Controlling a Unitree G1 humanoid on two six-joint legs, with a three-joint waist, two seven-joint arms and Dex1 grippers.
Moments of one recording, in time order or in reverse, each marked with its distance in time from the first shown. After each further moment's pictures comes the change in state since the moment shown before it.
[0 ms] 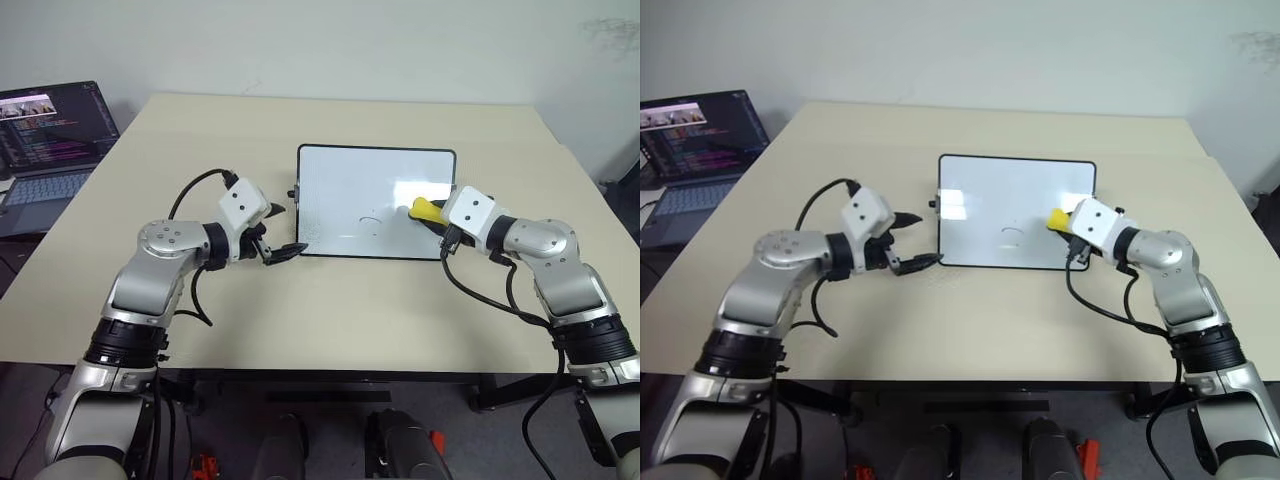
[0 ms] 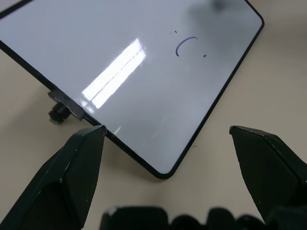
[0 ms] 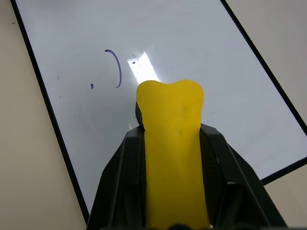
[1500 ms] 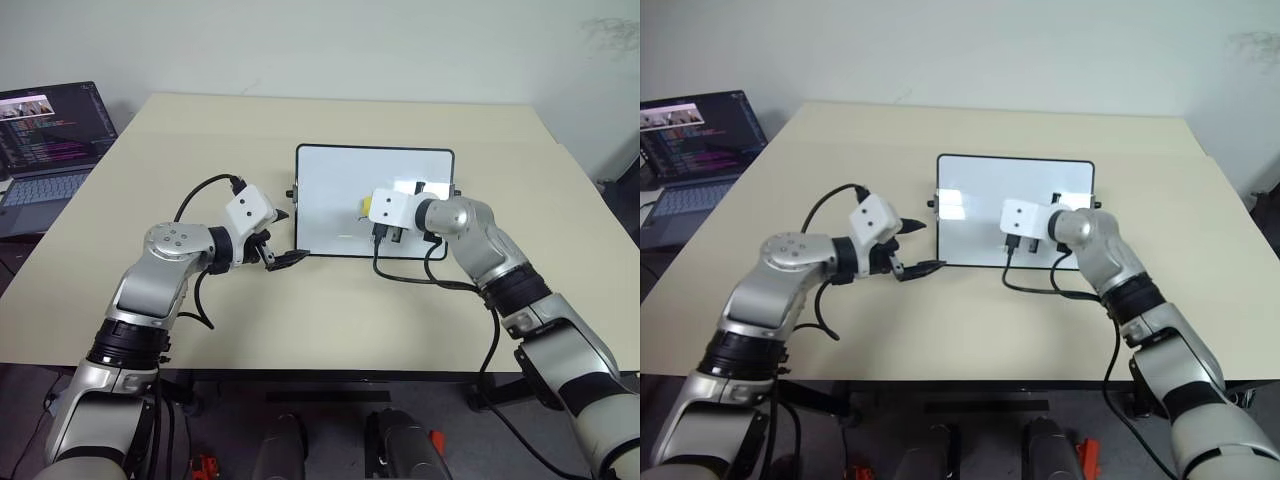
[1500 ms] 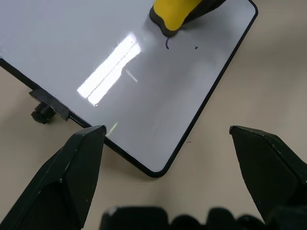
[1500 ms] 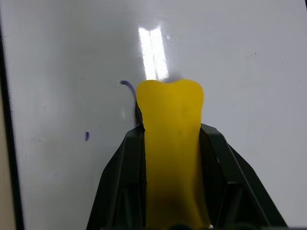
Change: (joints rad) left arm 0.012 0.005 -0.032 -0.012 0.028 0.012 -0.015; right arm -0.368 0.224 0.295 0.401 -0.339 -0.023 -0.093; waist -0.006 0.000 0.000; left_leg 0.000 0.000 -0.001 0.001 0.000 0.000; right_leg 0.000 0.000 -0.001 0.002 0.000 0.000
